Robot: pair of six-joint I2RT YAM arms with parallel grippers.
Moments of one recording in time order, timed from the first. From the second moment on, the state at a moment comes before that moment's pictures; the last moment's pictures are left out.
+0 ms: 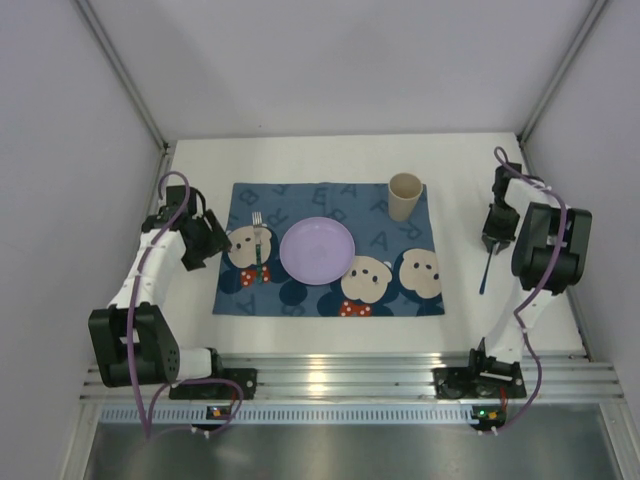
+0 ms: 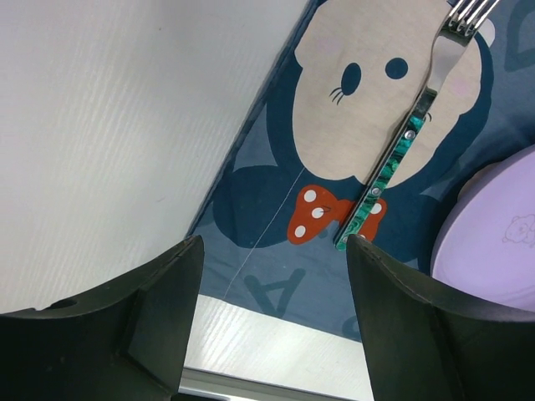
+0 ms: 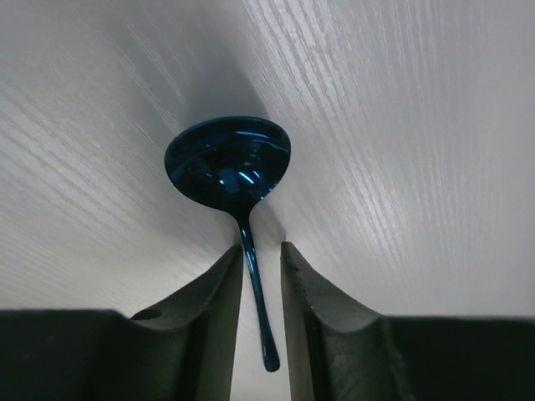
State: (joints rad) left arm 0.08 1.34 1.02 -0.79 -0.02 -0.49; right arm -0.20 1.97 1.38 -0.84 0.24 0.25
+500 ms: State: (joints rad) left arm 0.08 1.34 1.02 -0.80 -0.05 -0.50; right arm -0.21 1.96 1.39 -0.80 0.16 0.26
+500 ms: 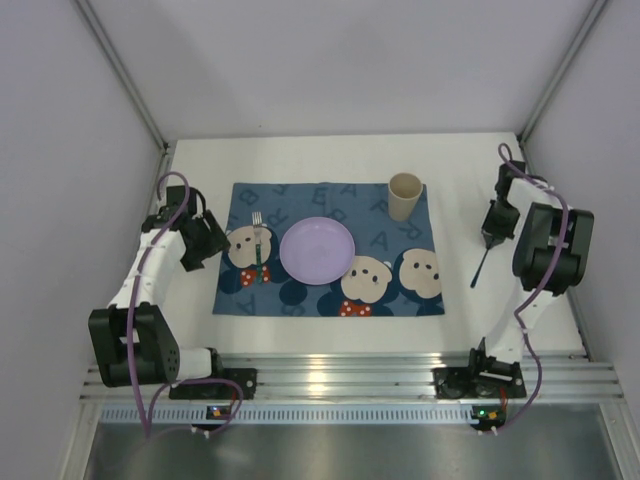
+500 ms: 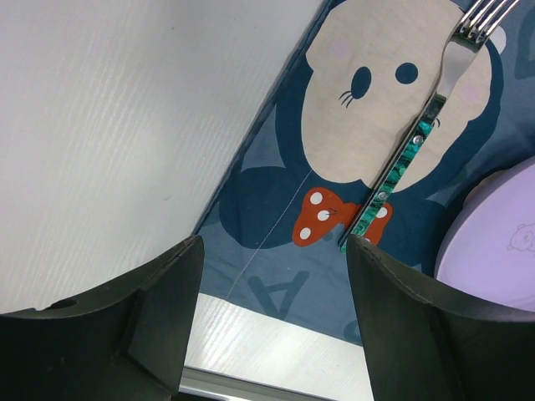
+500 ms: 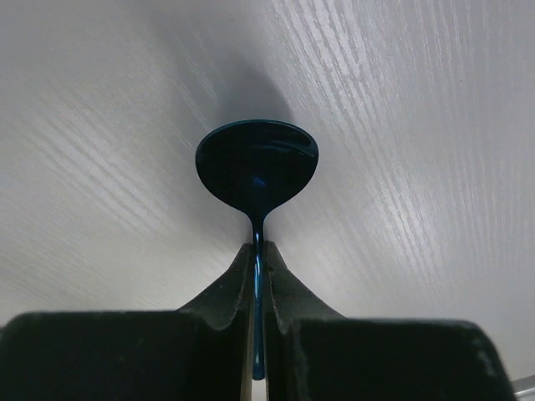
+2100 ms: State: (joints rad) left arm 0.03 1.32 1.00 -0.77 0.03 -0.47; right arm 0.61 1.99 1.56 -0.83 0.20 0.55
